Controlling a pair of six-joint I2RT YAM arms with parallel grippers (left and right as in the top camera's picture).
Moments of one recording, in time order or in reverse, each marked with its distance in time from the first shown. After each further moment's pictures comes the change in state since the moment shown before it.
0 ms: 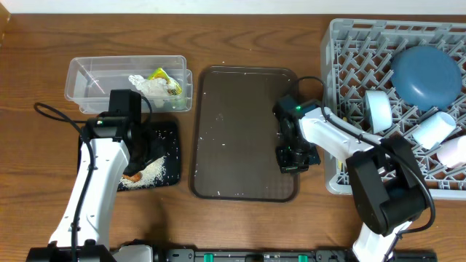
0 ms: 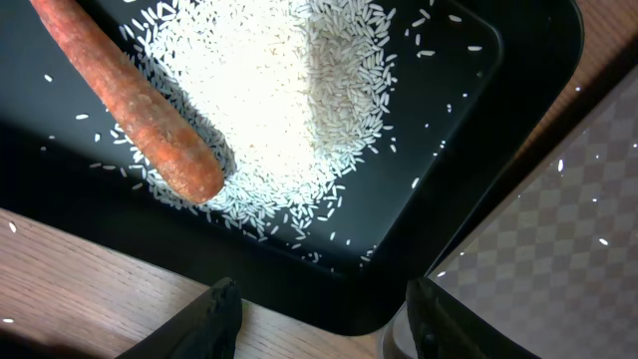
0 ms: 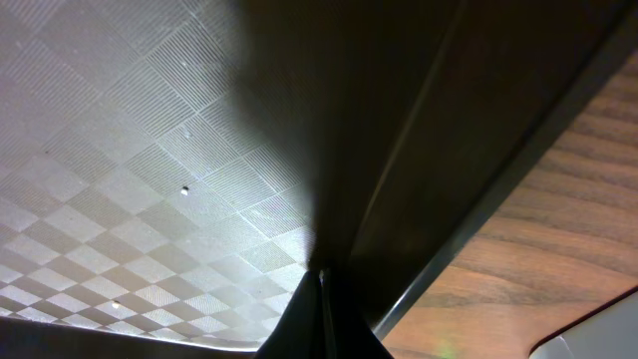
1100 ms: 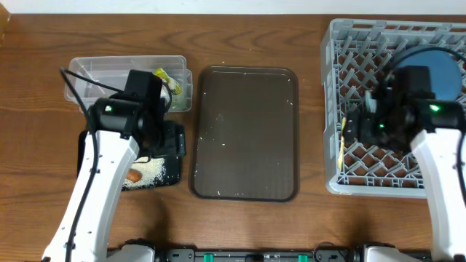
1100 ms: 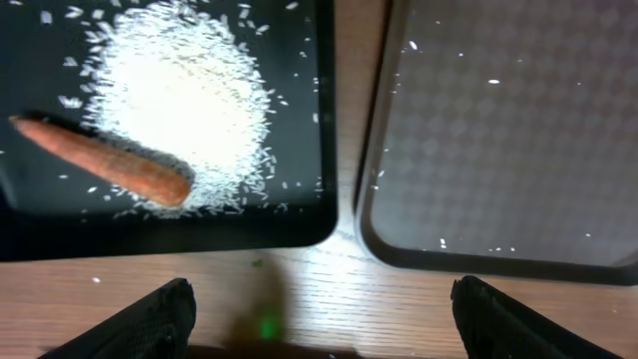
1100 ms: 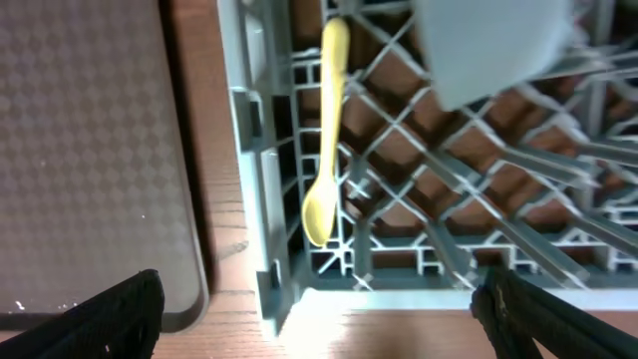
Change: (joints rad) left arm -0.183 -0.018 0.266 -0.253 0.021 0.332; right arm -0.535 -0.552 0.090 -0.157 0.029 -0.187
